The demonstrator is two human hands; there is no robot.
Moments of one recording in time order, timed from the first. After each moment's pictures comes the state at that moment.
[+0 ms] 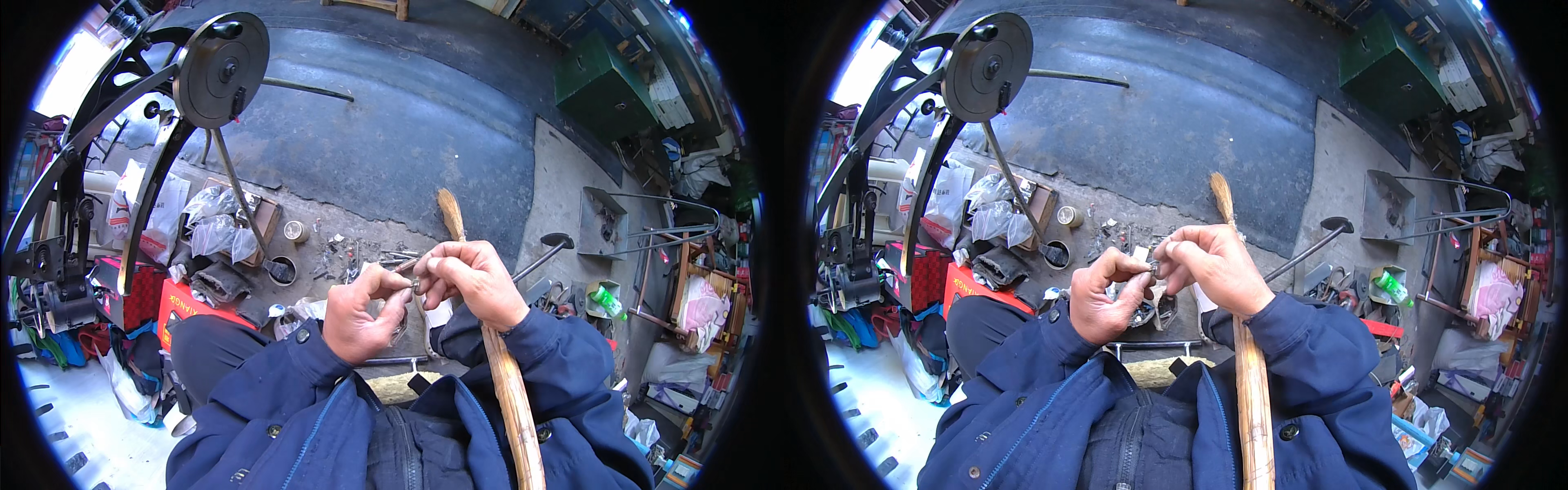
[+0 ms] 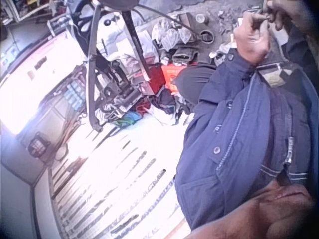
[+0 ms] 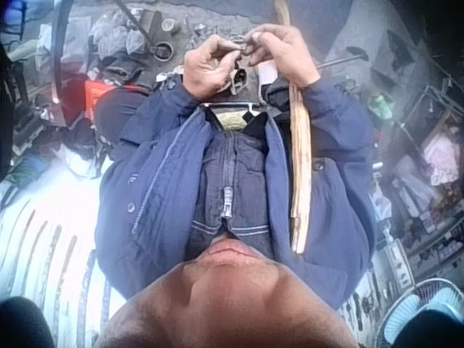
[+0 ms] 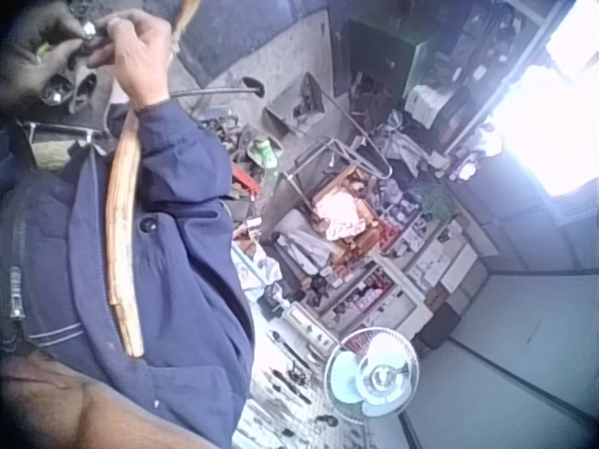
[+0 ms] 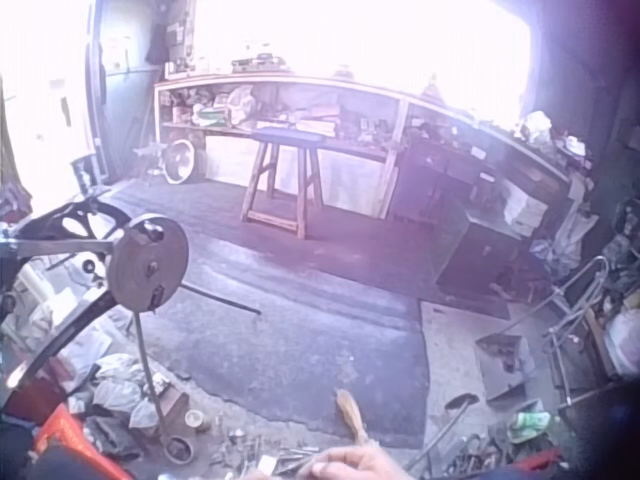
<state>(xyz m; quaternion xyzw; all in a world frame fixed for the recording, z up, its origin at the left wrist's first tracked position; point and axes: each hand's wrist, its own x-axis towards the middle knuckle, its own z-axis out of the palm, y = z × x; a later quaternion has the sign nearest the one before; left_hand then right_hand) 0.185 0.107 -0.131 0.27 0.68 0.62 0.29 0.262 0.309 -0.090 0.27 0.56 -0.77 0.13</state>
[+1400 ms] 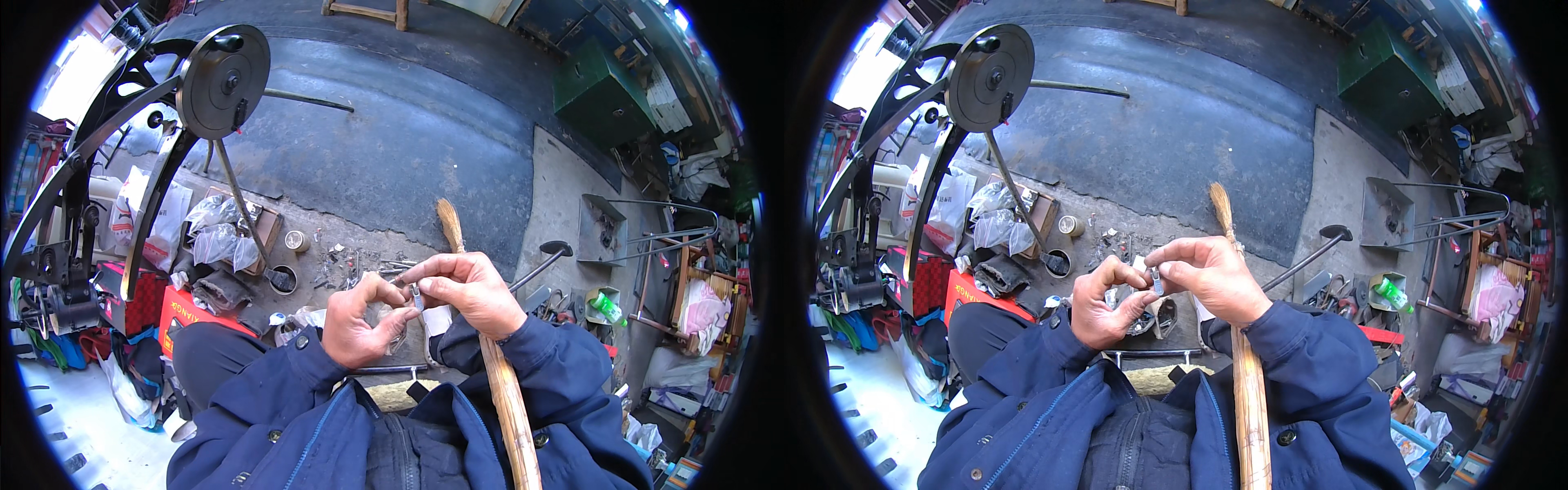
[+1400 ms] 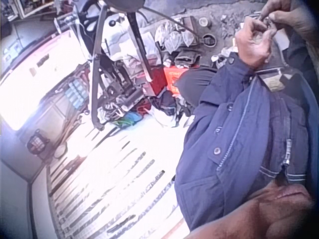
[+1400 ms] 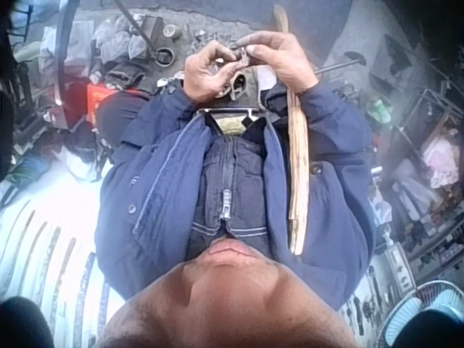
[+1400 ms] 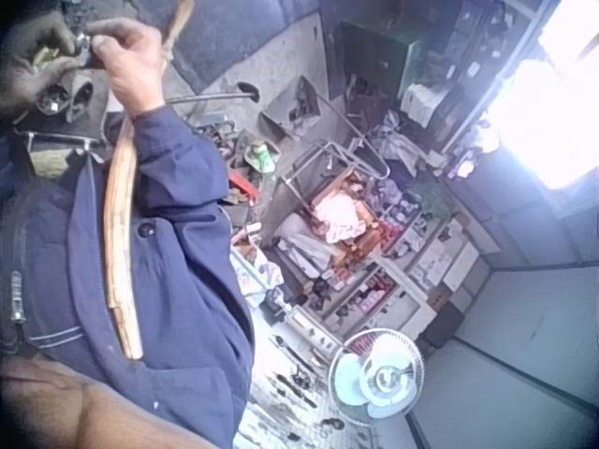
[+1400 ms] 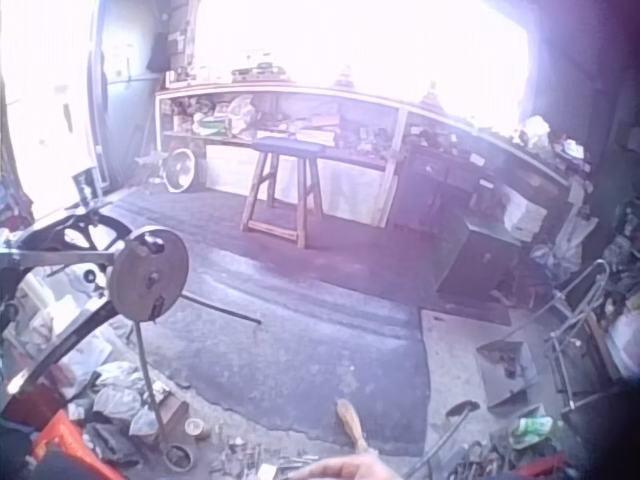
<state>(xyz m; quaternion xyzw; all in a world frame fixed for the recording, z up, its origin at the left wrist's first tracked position) 0.179 0.104 -0.132 0.32 0.67 0.62 0.27 0.266 0.309 -0.098 0.24 0.55 -0.79 0.12</state>
